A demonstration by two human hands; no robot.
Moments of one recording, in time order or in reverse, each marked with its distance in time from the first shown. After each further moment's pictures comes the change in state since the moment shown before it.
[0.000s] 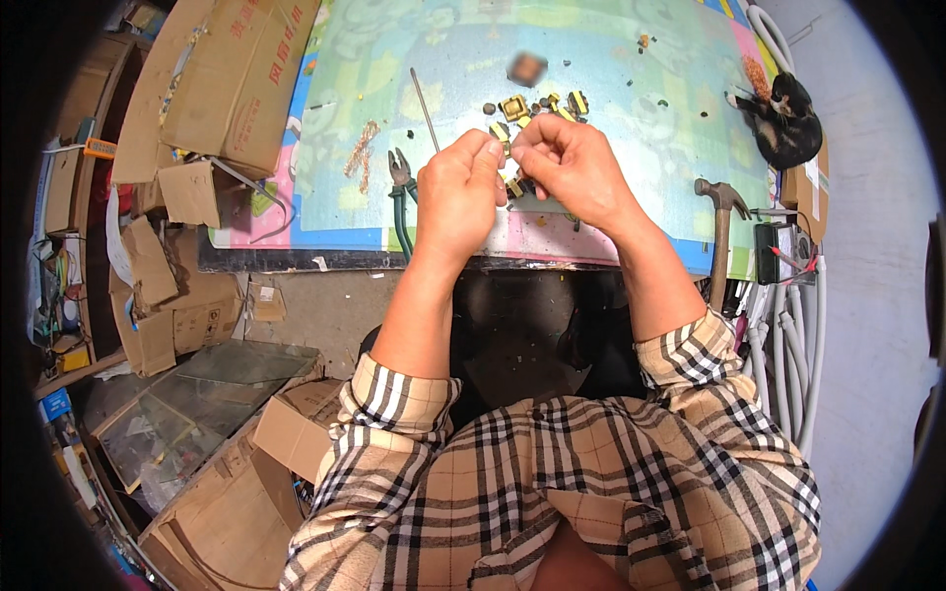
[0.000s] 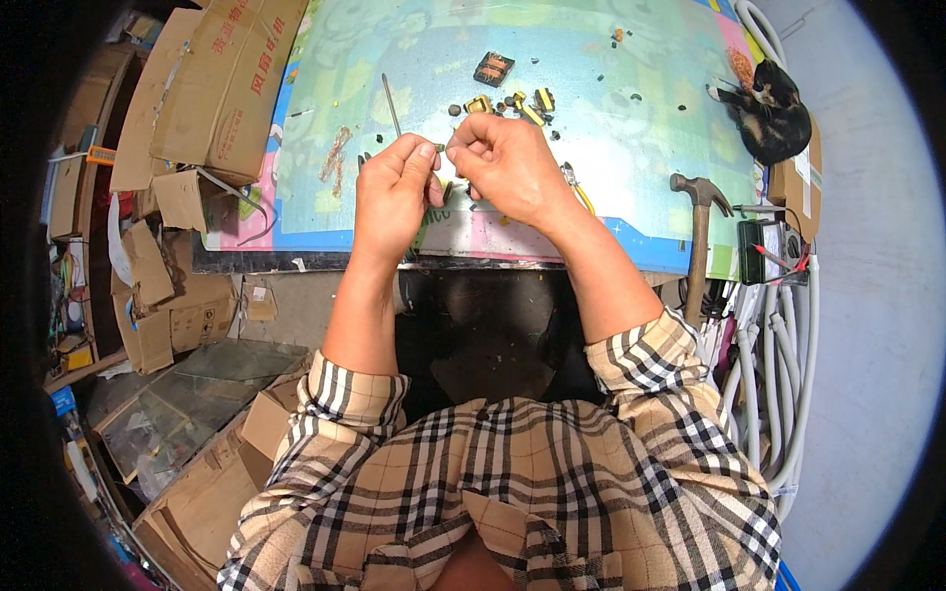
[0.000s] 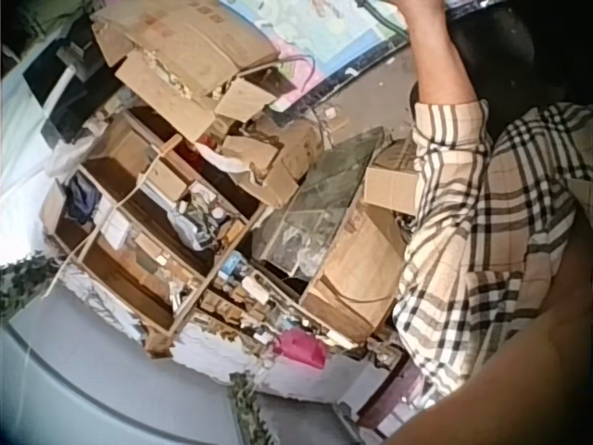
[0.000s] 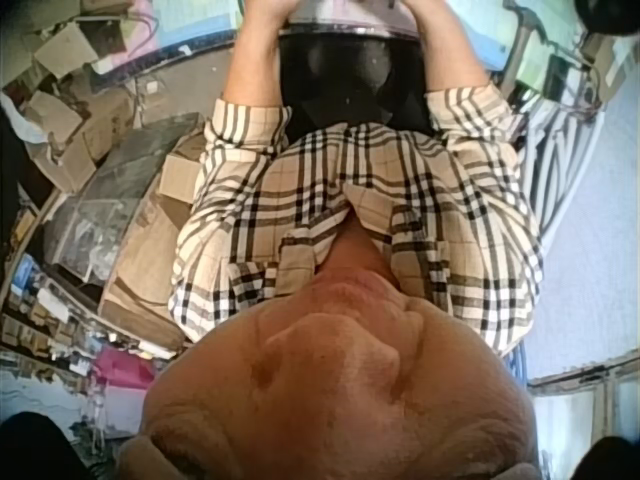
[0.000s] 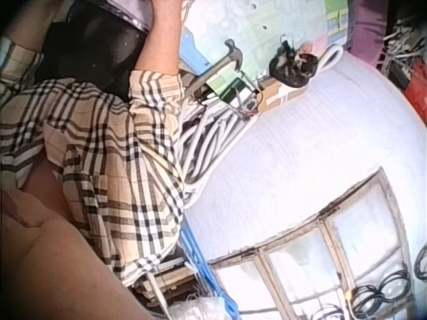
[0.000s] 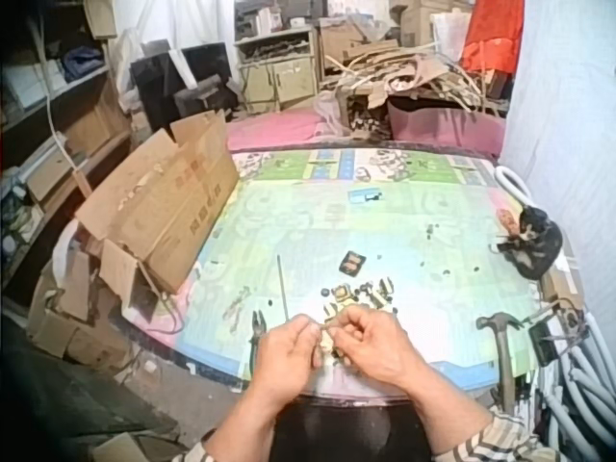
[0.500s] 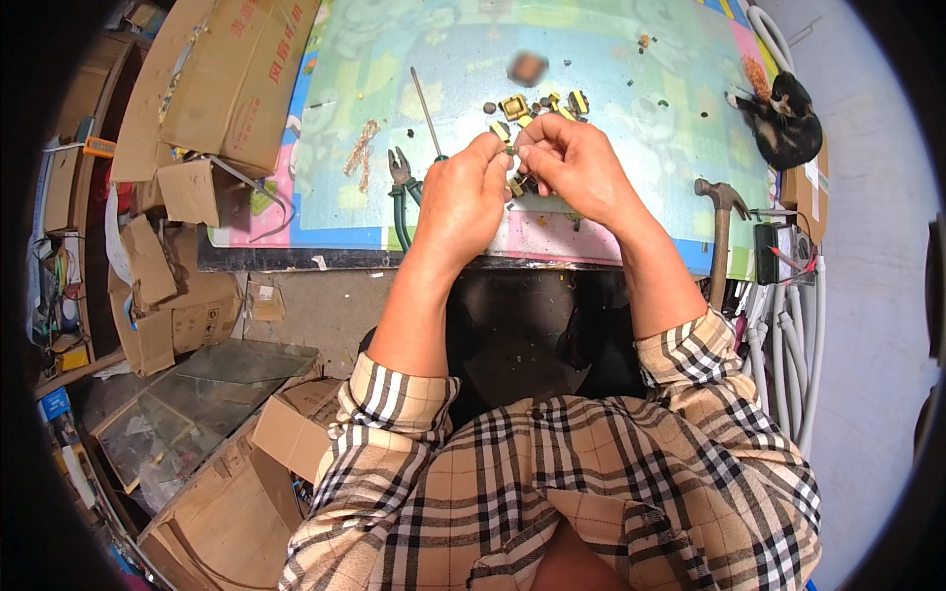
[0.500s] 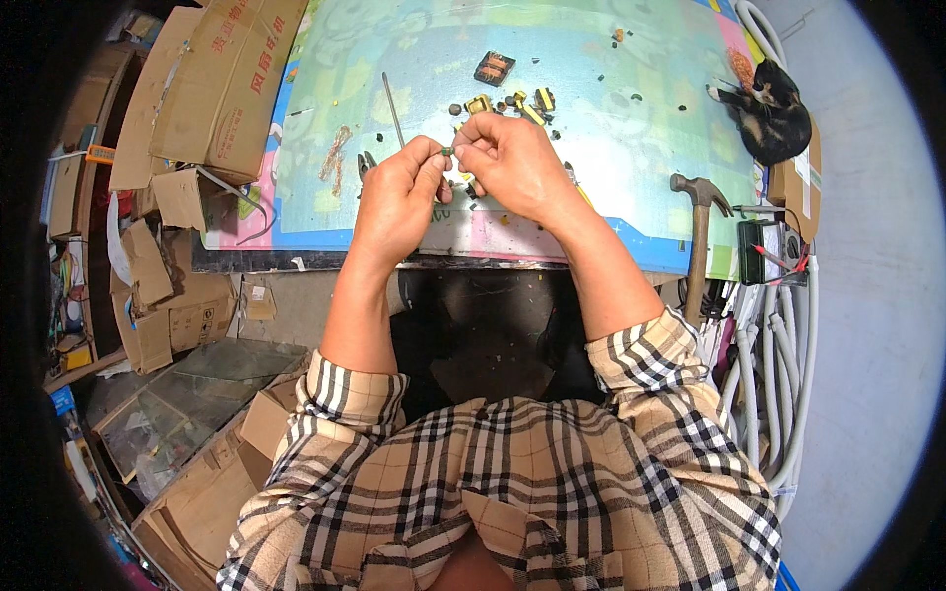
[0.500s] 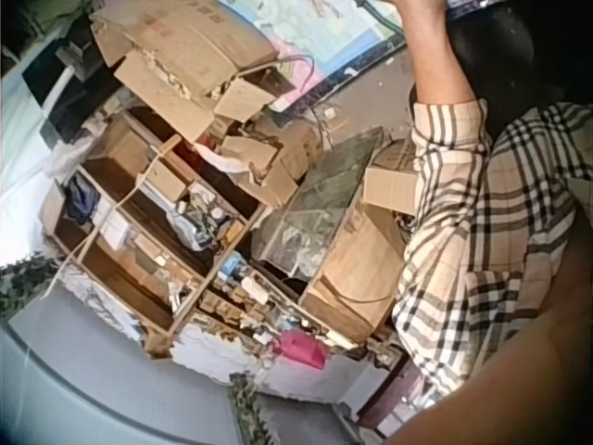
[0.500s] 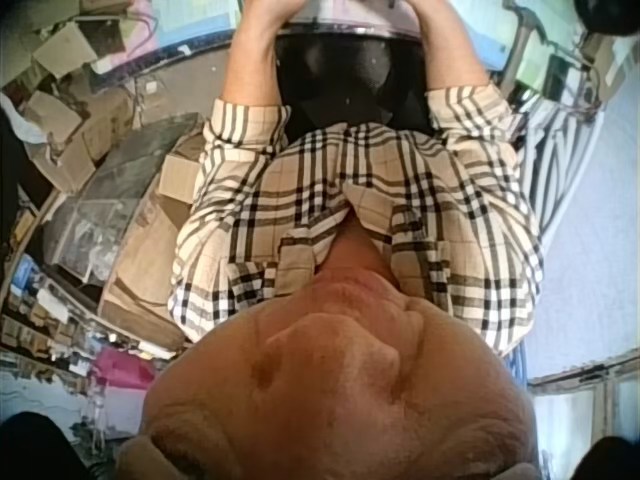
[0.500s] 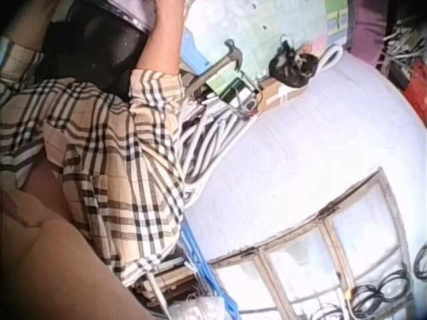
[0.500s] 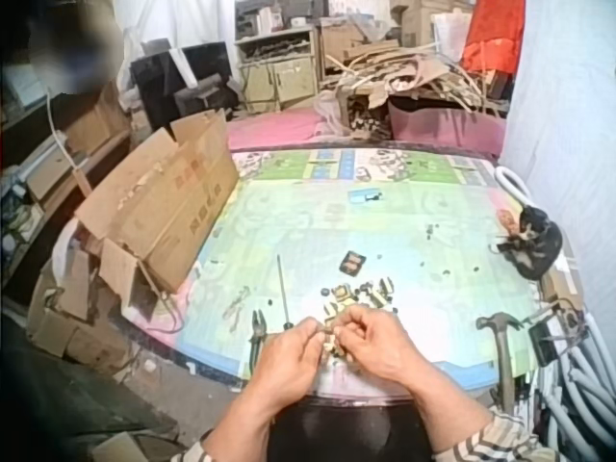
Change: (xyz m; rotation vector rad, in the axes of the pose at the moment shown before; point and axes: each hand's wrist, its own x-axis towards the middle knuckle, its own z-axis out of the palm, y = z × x) left_hand -0.002 0.000 -0.002 0.243 -0.073 0.138; right_hand 0.003 0.006 -0.003 -0.004 -0.012 0.005
